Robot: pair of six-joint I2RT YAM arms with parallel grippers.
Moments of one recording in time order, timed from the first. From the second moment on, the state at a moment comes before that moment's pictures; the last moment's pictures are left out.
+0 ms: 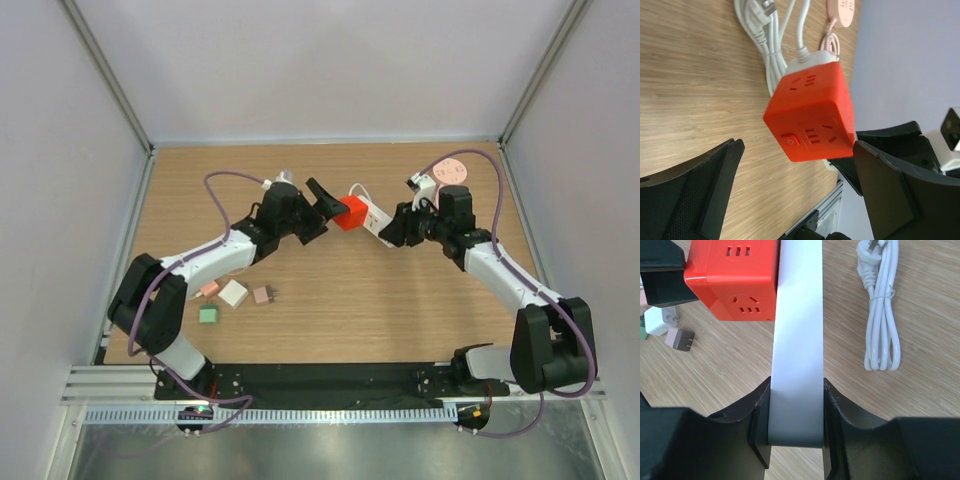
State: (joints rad) left arm -0.62 1.59 1.03 0.10 0.11 -1.16; right arm 0.19 1.30 0.79 -0.07 -0.57 0.08
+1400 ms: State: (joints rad) left arm -0.67 1.74 0.97 0.42 0.00 -1.55; right arm 0.23 1.37 0.78 0.03 -0.56 0.13
